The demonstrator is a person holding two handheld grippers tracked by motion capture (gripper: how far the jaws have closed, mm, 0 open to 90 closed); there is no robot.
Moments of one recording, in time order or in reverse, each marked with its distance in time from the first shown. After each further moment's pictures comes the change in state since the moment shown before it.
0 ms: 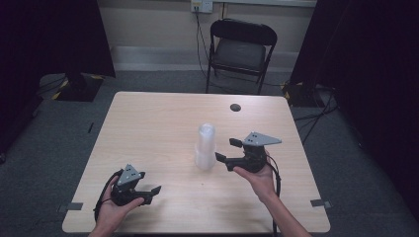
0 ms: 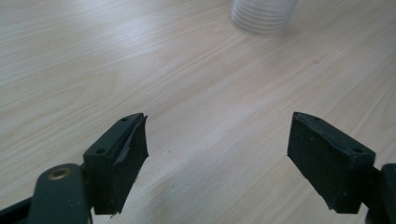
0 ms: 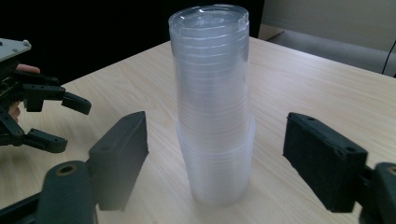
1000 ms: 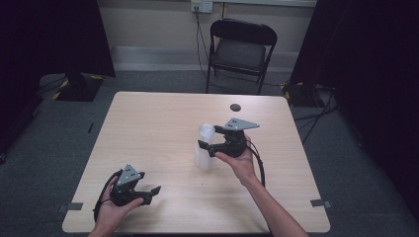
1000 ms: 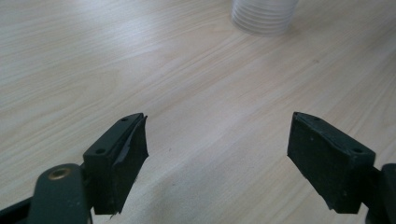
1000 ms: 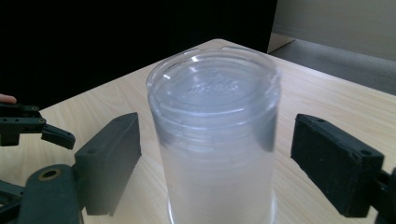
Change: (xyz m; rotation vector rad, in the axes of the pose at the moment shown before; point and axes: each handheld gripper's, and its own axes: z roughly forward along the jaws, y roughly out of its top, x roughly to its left) left arm 0.000 -0.001 -0.001 -0.002 0.000 0.005; right arm -0.005 0.023 0.061 -0.026 0.039 -0.017
